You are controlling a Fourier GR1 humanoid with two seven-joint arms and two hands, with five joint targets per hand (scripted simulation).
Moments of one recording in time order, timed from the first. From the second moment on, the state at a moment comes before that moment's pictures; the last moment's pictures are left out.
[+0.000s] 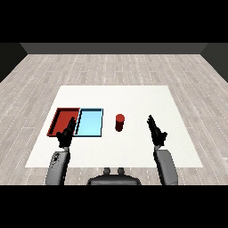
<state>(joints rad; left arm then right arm) 0.01 0.13 0.03 -1.57 0.01 -0.01 0.01 -0.02 -0.09 0.02 -1.56 0.01 0.00 -0.05</state>
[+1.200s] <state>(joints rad) 0.04 0.08 0.08 -1.61 0.08 -0.11 -0.44 0.00 -0.11 -0.10 -1.57 -0.13 0.18 -0.33</state>
